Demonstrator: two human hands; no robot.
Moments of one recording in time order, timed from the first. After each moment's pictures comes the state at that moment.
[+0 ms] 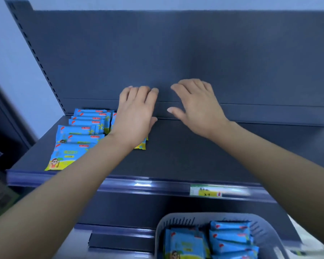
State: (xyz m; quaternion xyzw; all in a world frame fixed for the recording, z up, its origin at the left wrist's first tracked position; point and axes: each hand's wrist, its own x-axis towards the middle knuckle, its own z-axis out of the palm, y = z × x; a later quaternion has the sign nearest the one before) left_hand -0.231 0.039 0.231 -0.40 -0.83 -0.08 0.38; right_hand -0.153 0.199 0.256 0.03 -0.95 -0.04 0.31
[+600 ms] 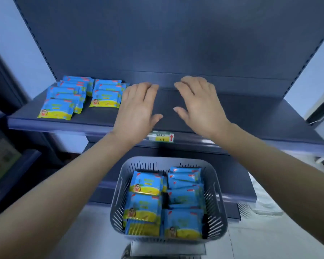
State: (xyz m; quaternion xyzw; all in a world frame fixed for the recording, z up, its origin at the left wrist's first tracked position) left_hand -0.021 0.085 0.211 -0.40 -0.84 -0.15 0.33; right_hand 0.052 0.252 0.229 0.05 -0.94 -0.05 0.34
